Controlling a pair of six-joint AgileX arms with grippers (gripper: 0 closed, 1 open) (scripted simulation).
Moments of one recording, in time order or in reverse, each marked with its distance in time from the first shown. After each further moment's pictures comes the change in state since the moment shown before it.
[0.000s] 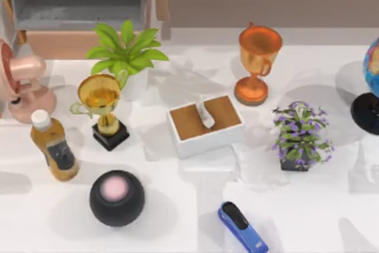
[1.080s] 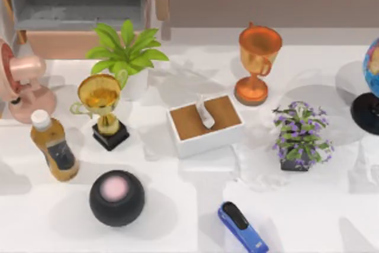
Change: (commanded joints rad) left arm 0.000 0.000 0.000 0.000 0.000 0.000; right arm 0.000 0.000 0.000 0.000 0.000 0.000
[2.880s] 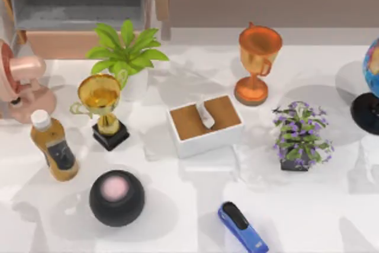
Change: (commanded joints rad) left arm -0.196 -0.828 -0.107 -0.673 -0.198 -1.029; right arm 0.000 0.000 0.000 0.000 0.000 0.000
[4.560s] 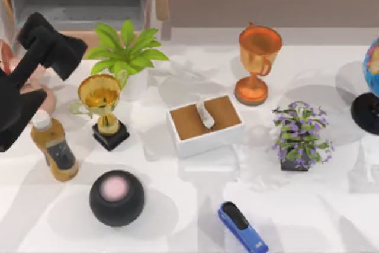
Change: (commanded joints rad) left arm -0.848 -0.372 0.342 -1.208 -0.436 -1.525; right arm 0.000 0.000 0.000 0.000 0.000 0.000
